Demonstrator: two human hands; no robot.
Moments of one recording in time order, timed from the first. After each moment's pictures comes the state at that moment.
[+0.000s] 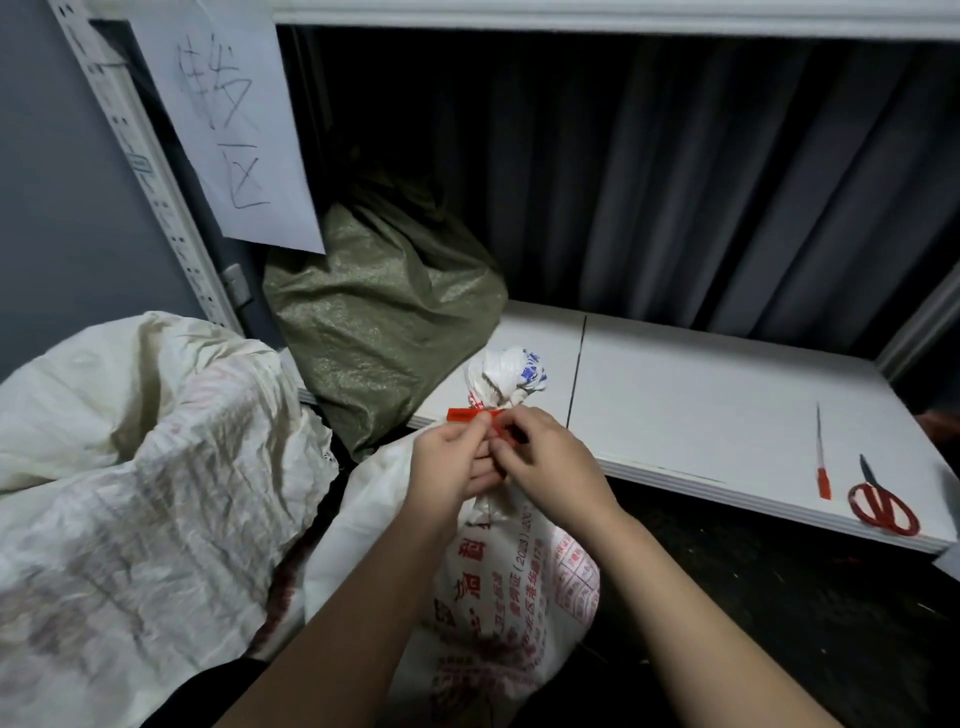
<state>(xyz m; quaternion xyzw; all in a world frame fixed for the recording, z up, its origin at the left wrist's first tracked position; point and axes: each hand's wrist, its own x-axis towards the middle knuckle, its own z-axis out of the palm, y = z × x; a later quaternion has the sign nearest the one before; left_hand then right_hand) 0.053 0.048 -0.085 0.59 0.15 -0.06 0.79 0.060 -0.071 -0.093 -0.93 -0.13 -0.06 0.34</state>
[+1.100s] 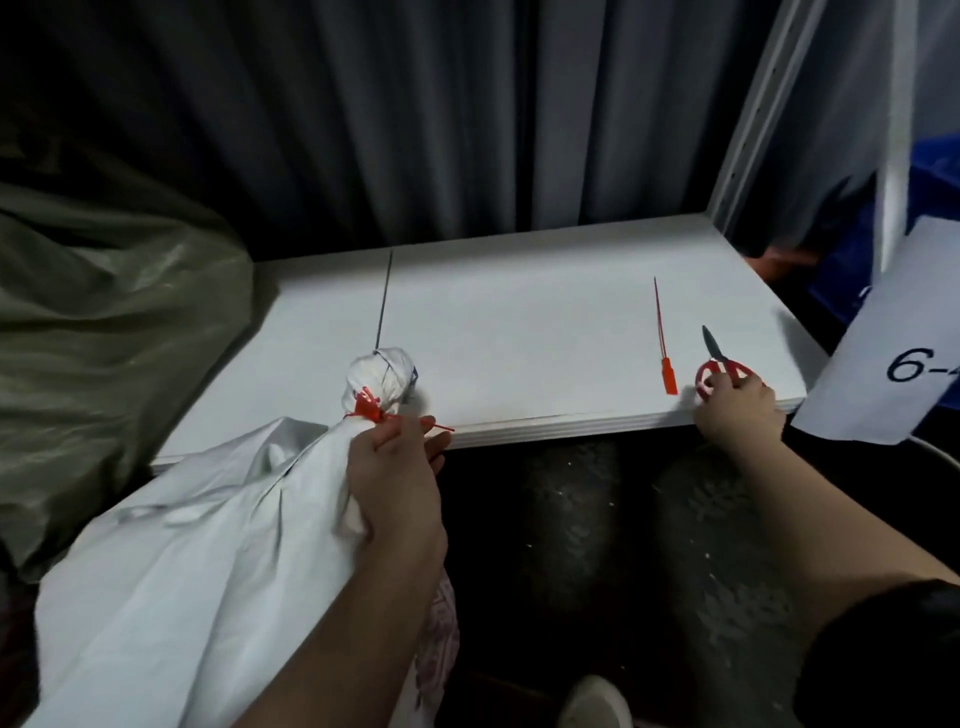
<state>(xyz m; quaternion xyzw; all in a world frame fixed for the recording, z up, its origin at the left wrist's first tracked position) 0.137 -0.213 -0.214 0.62 0.22 0.05 0.75 0.123 -0.537 -0.293 -0.91 0.41 0.05 0.11</state>
